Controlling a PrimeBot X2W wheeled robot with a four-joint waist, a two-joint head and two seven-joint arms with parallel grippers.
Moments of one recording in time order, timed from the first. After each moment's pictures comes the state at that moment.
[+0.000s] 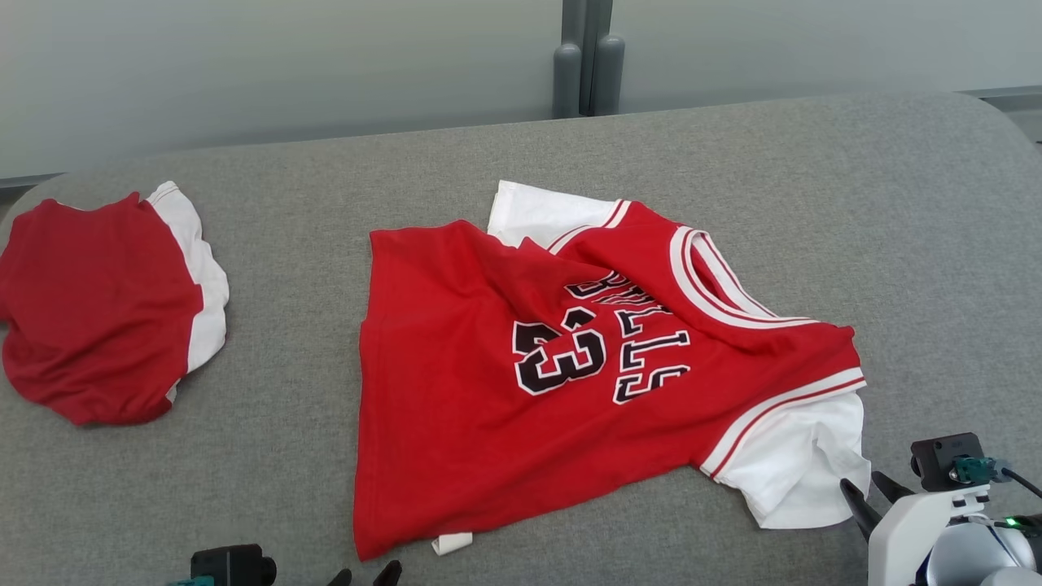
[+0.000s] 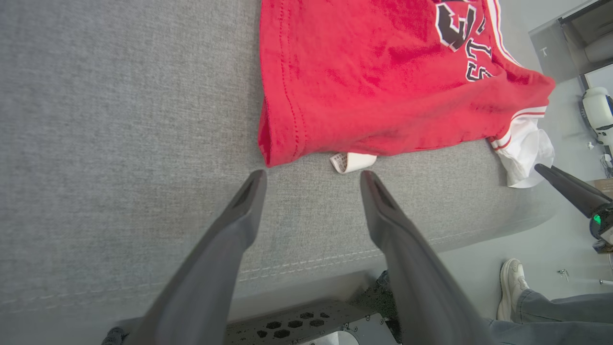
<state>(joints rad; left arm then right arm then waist) 0.22 0.35 -0.36 -0.10 -0.88 0.06 0.30 0.03 -0.32 0.09 0.22 0.30 0.13 0.29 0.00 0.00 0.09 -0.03</state>
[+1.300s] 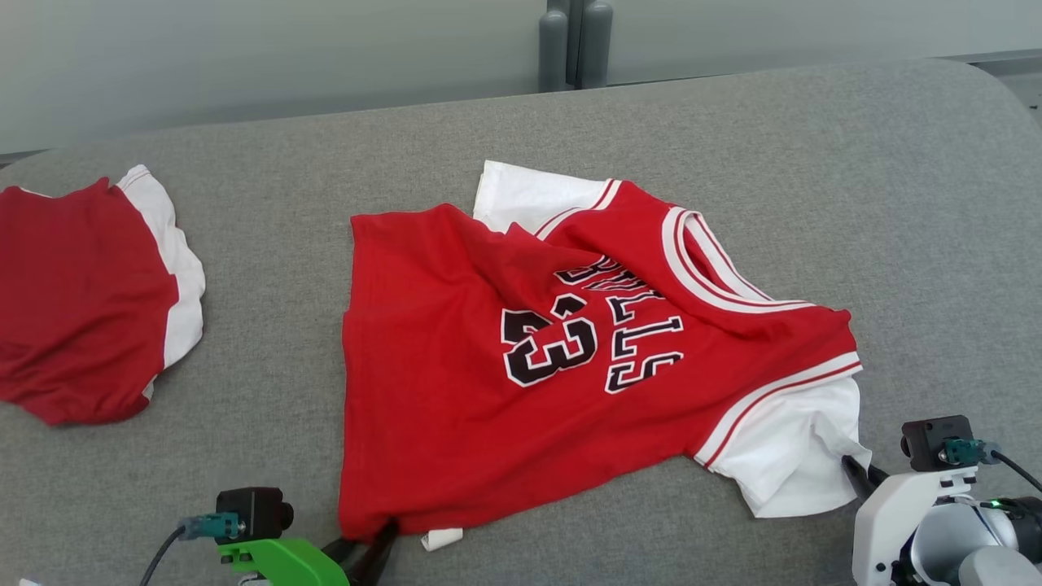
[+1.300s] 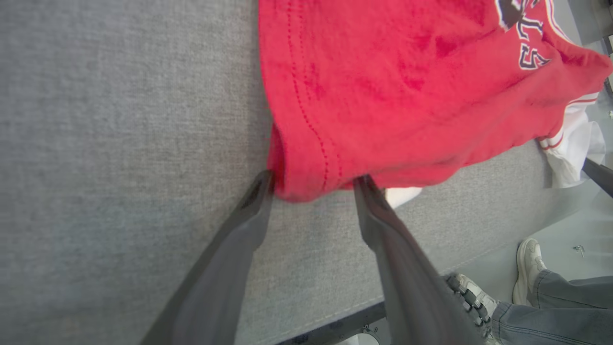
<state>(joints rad) 0.03 0.32 -0.41 0.14 -0.87 0.00 0.33 -0.03 -0.28 0.07 0.30 0.29 0.13 0.26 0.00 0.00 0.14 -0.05</state>
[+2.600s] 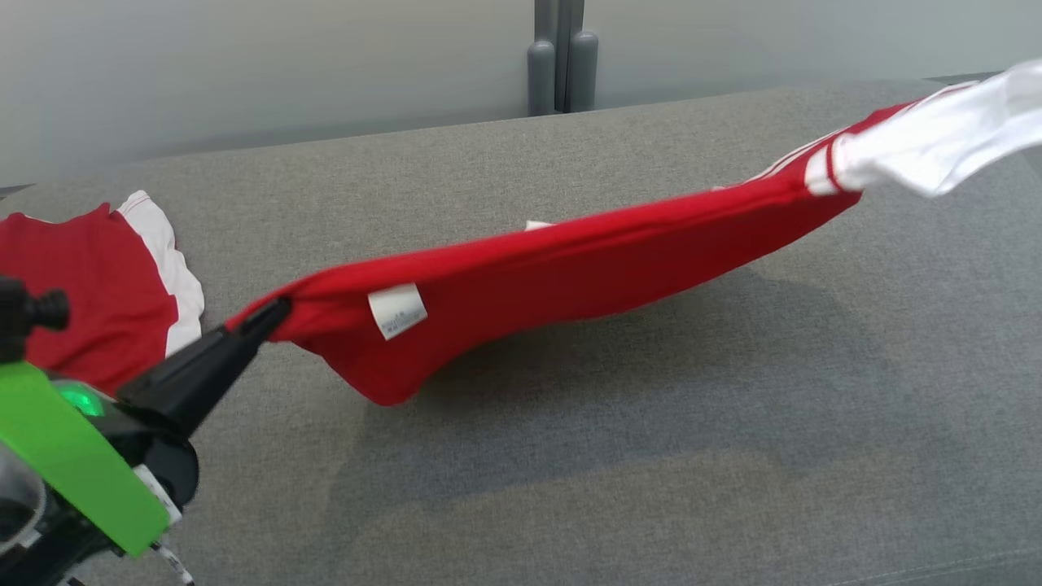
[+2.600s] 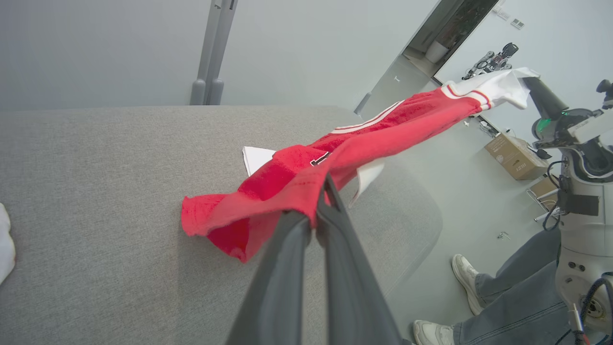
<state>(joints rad) -0.10 0.60 -0.12 -0.53 -1.23 0.00 0.61 -0.31 -0.39 -0.30 -0.35 0.79 0.13 0.49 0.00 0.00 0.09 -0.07</state>
